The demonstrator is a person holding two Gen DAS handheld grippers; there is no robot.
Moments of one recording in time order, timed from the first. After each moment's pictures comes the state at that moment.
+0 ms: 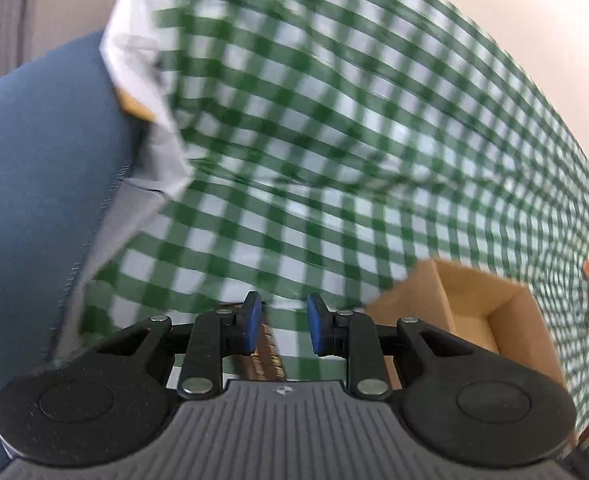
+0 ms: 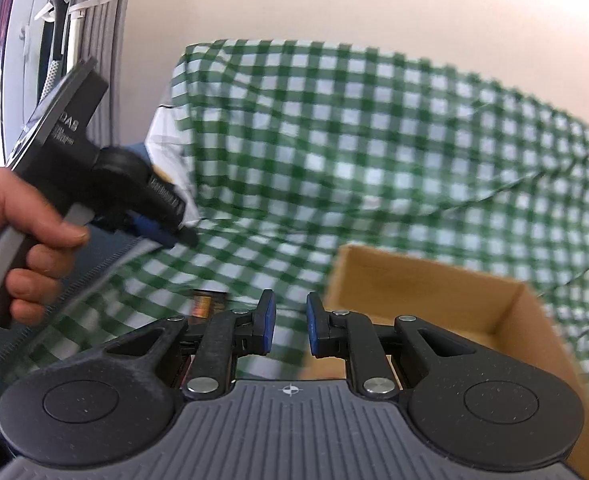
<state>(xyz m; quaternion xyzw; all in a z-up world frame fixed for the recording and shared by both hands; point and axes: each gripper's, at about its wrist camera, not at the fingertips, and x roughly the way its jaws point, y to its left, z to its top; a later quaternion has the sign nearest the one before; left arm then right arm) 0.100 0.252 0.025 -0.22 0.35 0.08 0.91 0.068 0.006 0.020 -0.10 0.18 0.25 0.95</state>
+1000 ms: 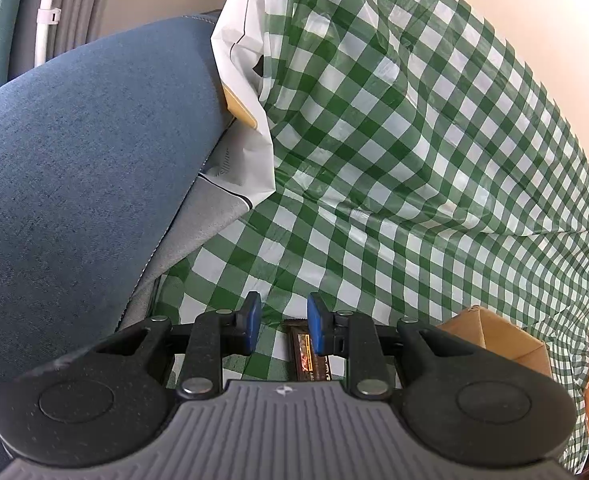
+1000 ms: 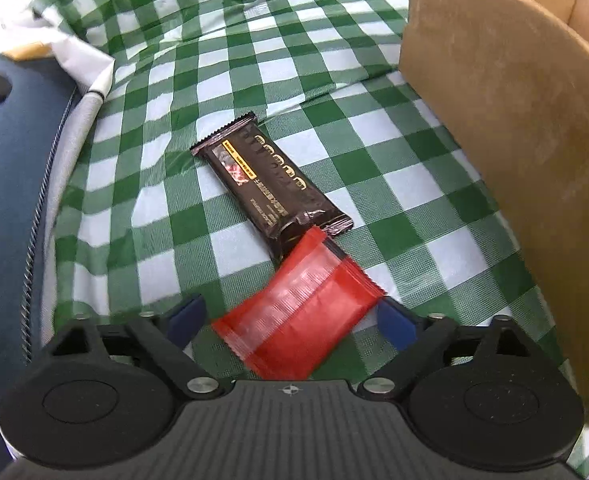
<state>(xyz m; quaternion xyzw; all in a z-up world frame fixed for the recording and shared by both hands) 0.077 0.305 0.020 -0.29 0.34 0.14 0.89 0.153 0.183 -0.098 0.07 0.49 0.04 0.87</state>
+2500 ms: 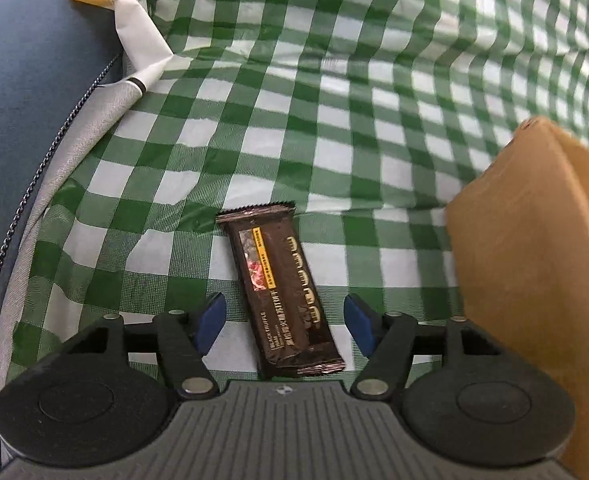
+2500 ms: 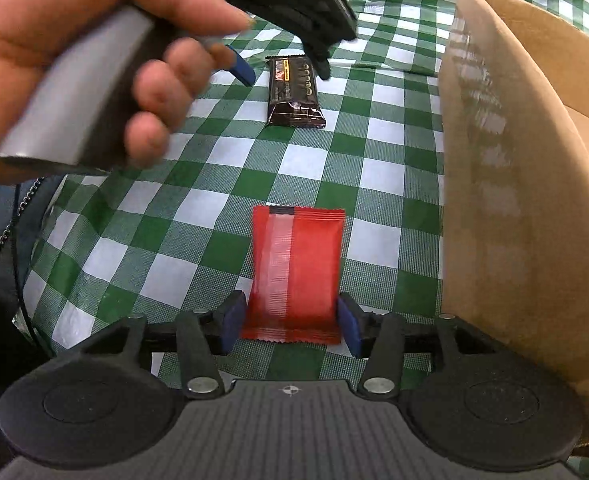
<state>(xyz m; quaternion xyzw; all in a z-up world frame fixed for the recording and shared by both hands) 0.164 0.201 -0.086 -0.12 0.49 0.13 0.86 0.062 0.073 -0.101 -0.09 0.45 0.26 0.85</state>
